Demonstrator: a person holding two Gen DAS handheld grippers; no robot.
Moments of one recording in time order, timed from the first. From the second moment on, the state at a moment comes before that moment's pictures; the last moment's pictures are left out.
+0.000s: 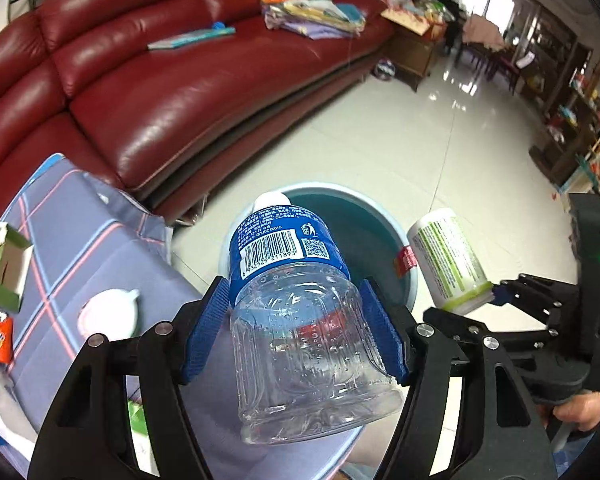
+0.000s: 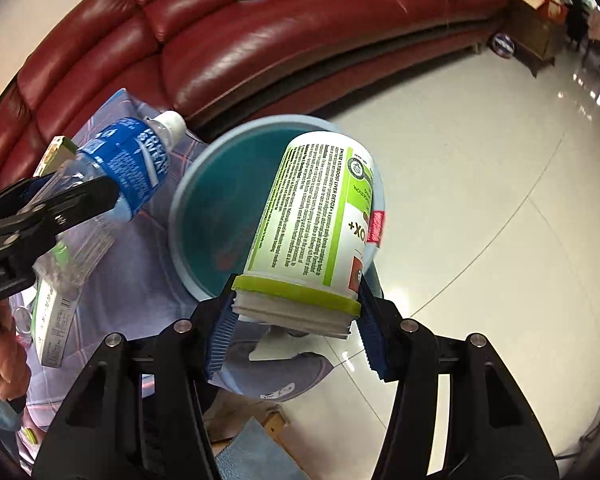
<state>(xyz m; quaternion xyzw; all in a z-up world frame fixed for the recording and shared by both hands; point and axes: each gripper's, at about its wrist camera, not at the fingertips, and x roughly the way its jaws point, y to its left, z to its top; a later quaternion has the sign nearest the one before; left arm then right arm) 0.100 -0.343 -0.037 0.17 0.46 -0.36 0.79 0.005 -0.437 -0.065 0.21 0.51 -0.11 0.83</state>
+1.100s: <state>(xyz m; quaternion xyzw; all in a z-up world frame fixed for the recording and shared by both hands) 0.125 -0.259 -0.020 0.10 0.46 -0.29 0.83 0.045 -0.425 -0.079 0.21 0.54 -0.11 0.81</state>
